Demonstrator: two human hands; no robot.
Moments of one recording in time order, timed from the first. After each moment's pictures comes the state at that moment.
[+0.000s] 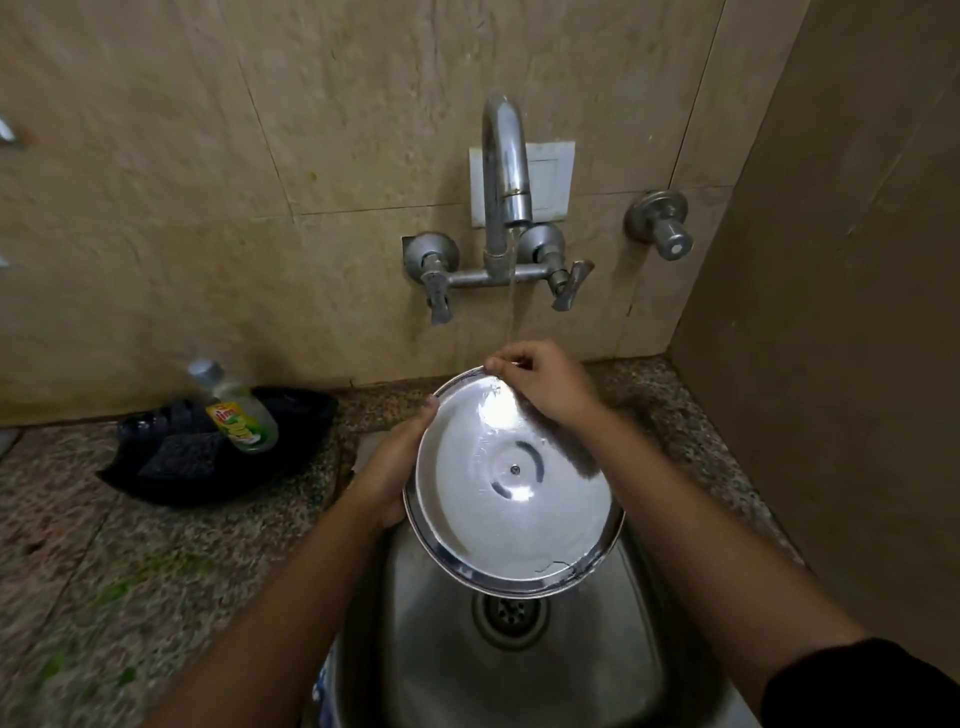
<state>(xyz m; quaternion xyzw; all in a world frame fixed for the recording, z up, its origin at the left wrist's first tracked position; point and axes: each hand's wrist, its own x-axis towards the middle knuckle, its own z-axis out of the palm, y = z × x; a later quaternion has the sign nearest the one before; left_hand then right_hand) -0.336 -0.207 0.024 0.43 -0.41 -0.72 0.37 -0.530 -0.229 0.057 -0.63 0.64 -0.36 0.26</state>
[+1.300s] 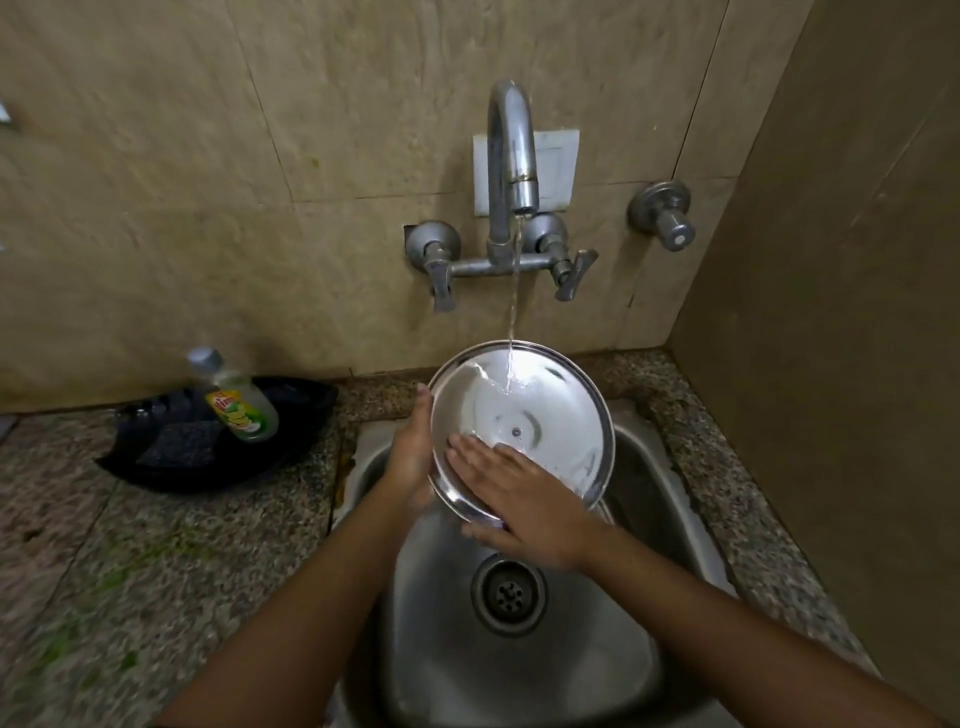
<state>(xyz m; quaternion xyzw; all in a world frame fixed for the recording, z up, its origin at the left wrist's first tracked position) -0.352 -0.225 -0.013 0.50 -0.31 -0.70 0.40 -0.503 -0.141 -0.022 -0.88 0.46 -0.11 0.06</state>
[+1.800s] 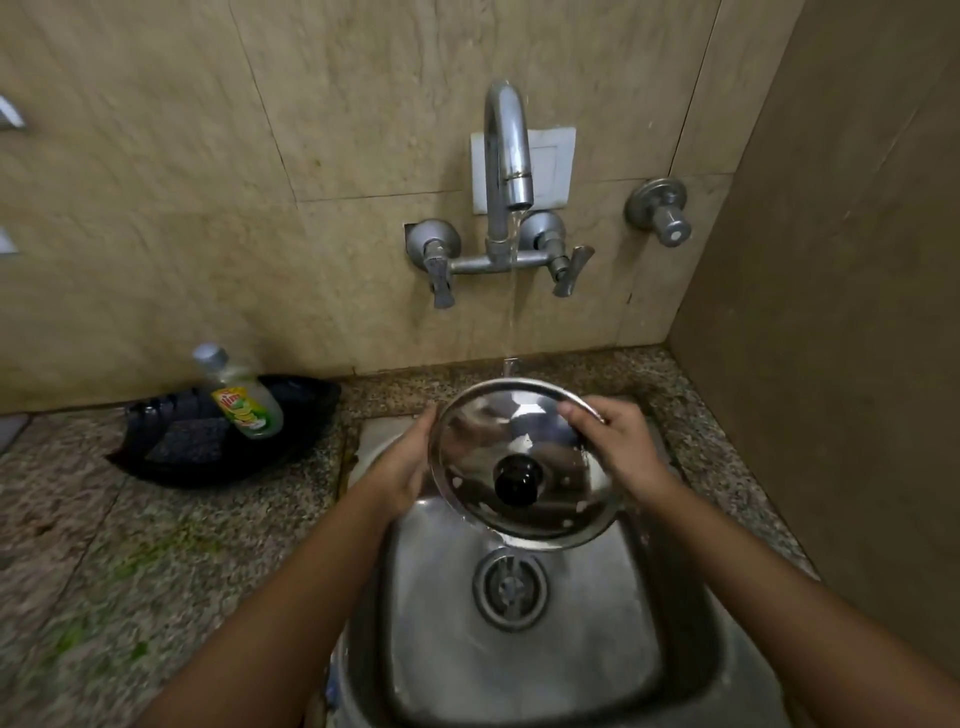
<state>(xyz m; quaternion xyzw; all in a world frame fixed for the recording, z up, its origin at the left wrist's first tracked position) -0.338 -0.211 0.002 0.53 -0.39 -0.71 0.26 -0.563 -0.139 0.024 -0.50 0.56 -0.53 0.39</state>
